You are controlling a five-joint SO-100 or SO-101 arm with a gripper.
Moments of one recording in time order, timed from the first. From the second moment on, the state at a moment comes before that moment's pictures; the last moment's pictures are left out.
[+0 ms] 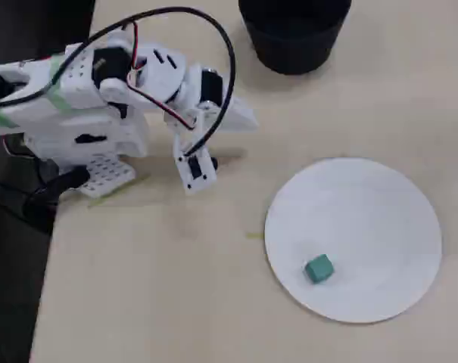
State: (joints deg) arm -2.5 183.3 172.2 51.7 -1.0
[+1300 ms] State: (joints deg) arm 20.1 104.5 79.4 96.1 -25.0
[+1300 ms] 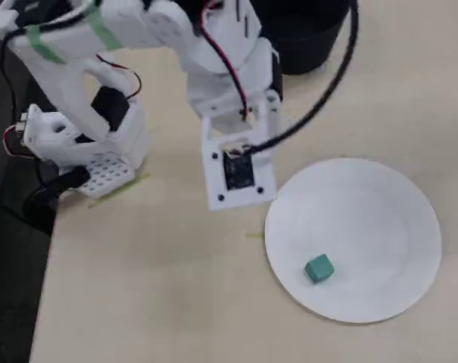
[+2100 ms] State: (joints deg) arm 20.9 89.6 88.8 69.6 24.4
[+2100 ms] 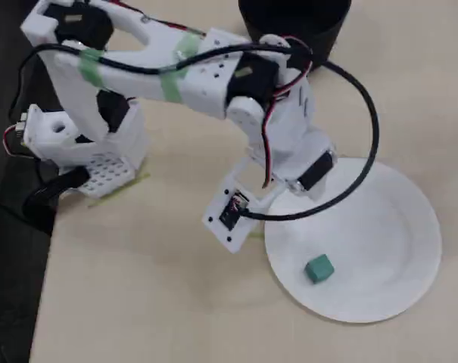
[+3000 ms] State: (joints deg) arm 32.3 75.7 76.5 67.4 30.1
